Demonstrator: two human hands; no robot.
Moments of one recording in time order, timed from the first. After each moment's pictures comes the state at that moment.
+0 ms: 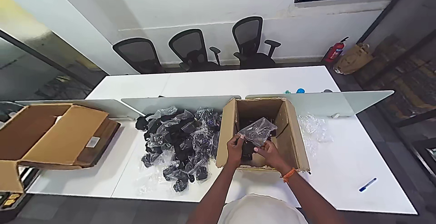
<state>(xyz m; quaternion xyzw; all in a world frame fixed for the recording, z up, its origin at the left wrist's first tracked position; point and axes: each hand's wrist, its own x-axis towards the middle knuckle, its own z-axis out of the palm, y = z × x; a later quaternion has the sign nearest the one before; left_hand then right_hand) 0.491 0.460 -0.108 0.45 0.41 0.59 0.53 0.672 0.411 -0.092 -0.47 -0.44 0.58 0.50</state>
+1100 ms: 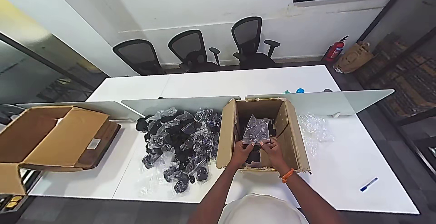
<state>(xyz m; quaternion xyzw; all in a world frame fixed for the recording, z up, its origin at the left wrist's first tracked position) 0.498 0.451 -0.100 0.53 0.41 0.44 0.60 0.672 0.415 -0.102 -0.49 -0.38 0.48 0.62</state>
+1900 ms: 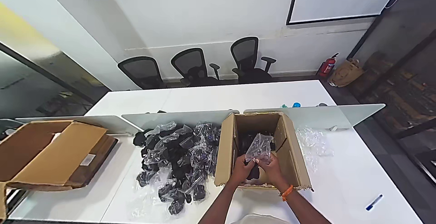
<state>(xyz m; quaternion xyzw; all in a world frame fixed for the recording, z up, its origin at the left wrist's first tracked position) 0.500 0.455 -0.106 0.61 0.42 0.38 0.55 0.666 0.413 -0.096 -0.53 -0.39 0.47 0.59</state>
